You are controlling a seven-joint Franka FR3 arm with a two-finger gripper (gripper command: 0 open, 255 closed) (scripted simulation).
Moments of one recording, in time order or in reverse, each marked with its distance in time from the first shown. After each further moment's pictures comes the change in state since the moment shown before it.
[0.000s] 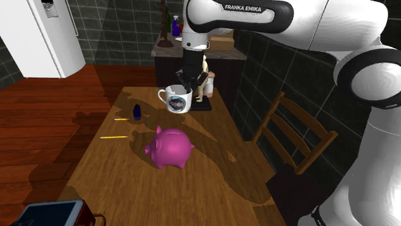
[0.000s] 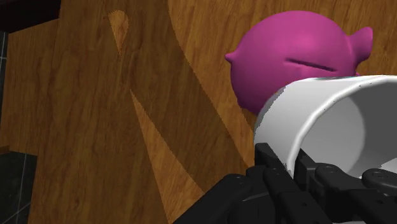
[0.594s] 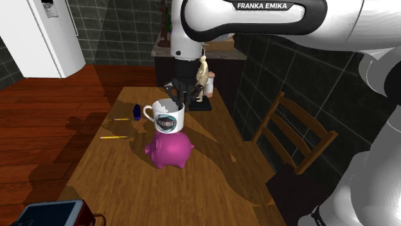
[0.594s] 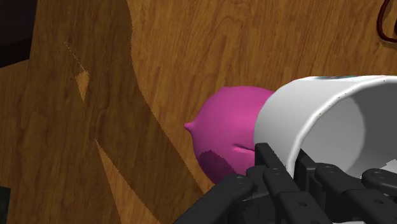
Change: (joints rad) arm 0.099 -0.156 0.071 -0.222 0.023 0.089 0.165
